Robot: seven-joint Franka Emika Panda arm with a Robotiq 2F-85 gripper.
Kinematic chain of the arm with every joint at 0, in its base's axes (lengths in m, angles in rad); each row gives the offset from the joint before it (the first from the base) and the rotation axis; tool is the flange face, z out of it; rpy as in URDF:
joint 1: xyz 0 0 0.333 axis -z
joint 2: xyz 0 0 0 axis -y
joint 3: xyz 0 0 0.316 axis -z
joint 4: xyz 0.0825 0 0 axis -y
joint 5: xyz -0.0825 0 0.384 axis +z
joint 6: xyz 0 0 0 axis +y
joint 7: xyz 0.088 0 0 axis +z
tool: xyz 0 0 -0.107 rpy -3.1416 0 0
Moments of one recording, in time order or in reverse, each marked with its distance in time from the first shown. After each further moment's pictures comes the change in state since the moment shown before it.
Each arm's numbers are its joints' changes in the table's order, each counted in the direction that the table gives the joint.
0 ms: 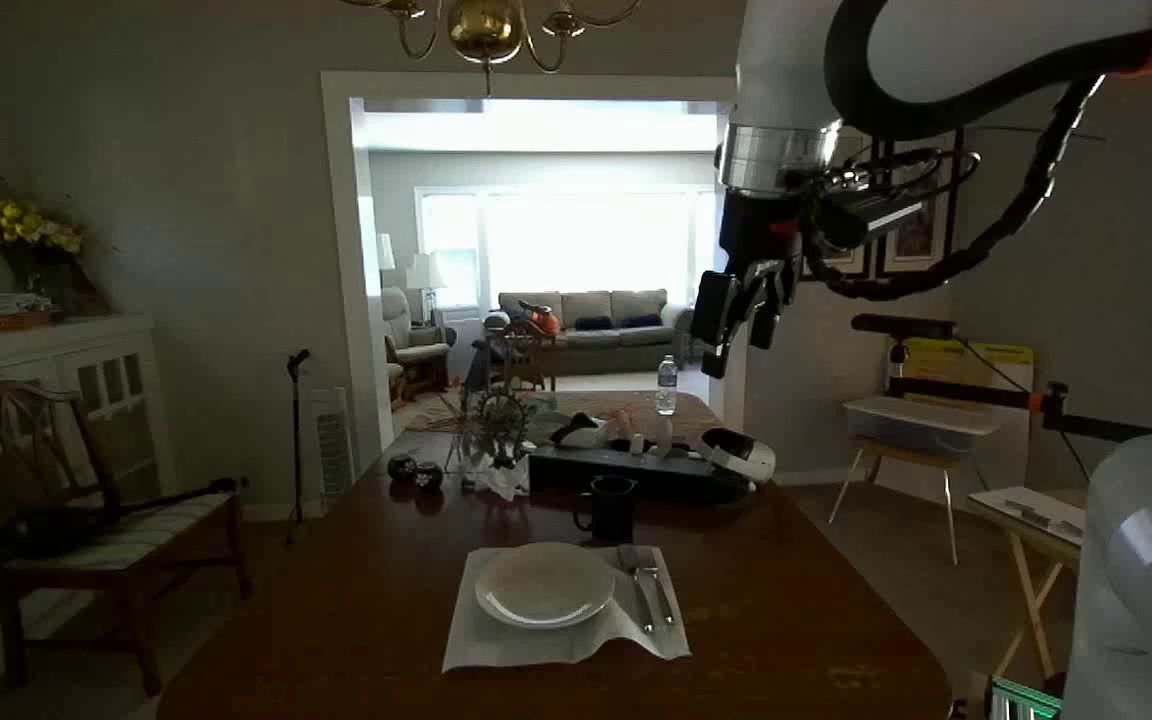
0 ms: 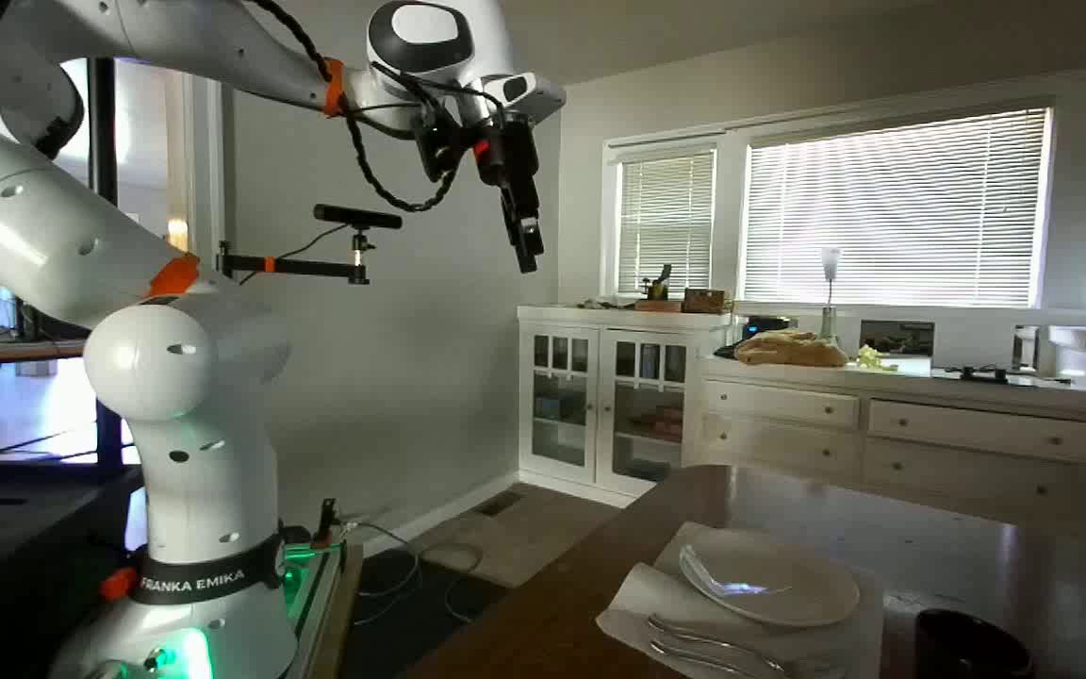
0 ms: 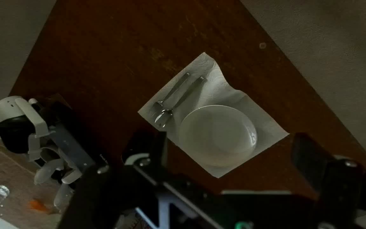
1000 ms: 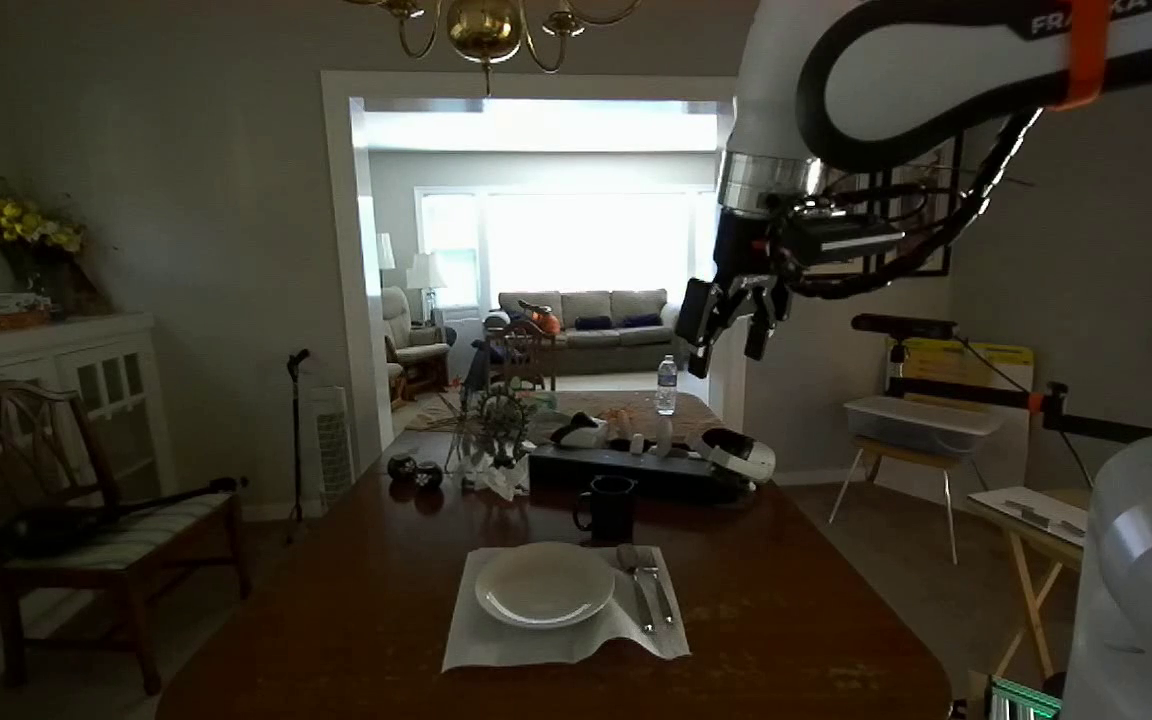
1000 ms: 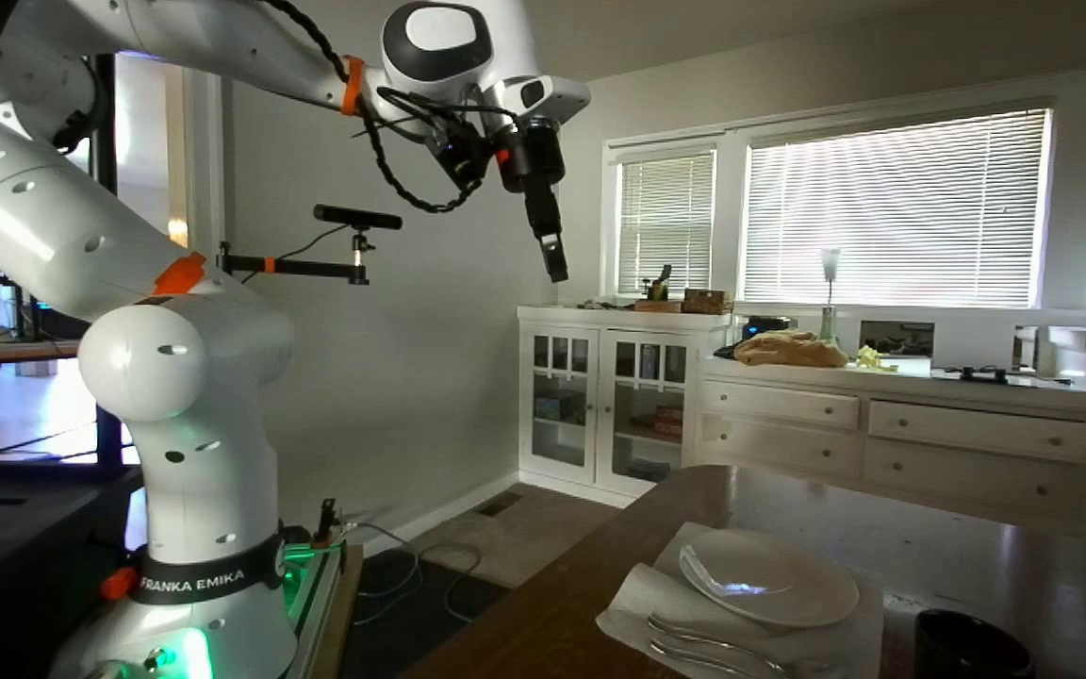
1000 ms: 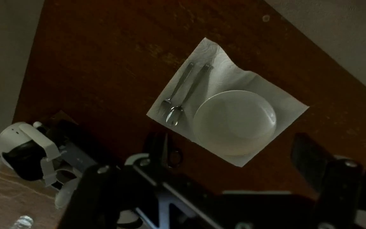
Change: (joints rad) arm 0.052 -0.043 0.074 -0.036 0.005 -0.114 -0.085
